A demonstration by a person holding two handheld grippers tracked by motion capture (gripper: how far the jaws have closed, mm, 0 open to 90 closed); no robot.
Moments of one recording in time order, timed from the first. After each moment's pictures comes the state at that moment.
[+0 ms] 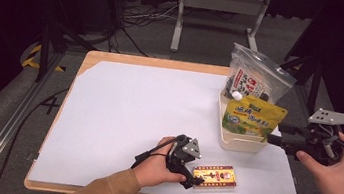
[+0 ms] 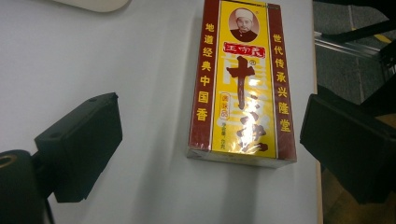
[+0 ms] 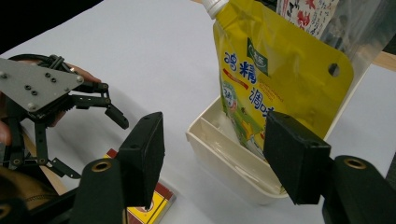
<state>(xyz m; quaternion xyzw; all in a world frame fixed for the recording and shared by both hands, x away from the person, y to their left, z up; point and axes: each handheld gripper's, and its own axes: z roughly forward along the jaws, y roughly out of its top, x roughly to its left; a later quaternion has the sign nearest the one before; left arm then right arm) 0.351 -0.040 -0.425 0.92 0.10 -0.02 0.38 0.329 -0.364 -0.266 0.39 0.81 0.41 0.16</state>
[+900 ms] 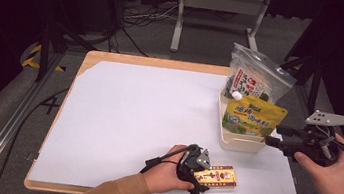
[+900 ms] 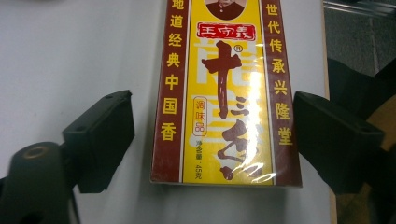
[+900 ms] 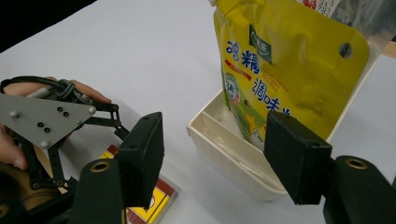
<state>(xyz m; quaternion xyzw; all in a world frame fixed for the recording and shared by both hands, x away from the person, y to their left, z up) 0.341 -0.069 -0.440 0.94 0.06 0.00 0.33 0.331 -0.364 -0.275 0.40 0.81 0.41 0.15</state>
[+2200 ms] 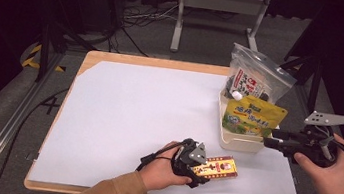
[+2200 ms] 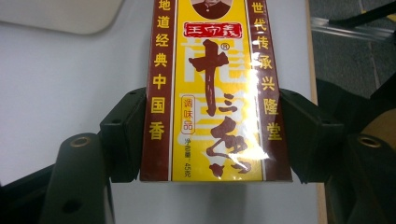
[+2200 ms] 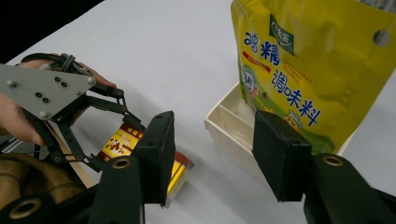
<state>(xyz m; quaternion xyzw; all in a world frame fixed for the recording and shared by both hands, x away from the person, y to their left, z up) 0.342 -0.050 -0.417 0.92 0.07 0.02 0.39 0.328 -0.360 -0.272 0.40 0.81 0.41 0.11</state>
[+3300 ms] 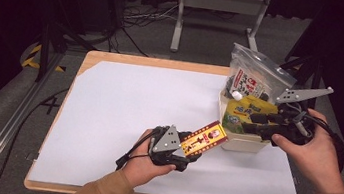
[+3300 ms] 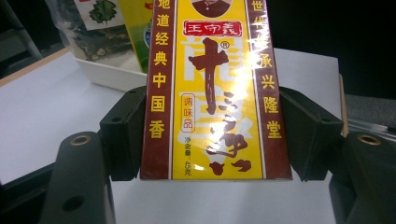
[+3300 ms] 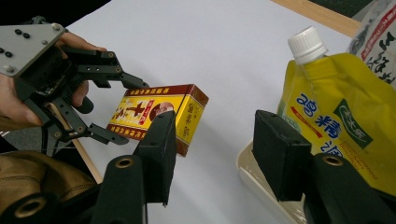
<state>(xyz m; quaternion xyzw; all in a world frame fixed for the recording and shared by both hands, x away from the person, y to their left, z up) 0.337 0.011 -0.392 0.81 0.15 0.13 0.56 0.354 -0.295 -0.235 0.36 0.85 0.38 0.10</state>
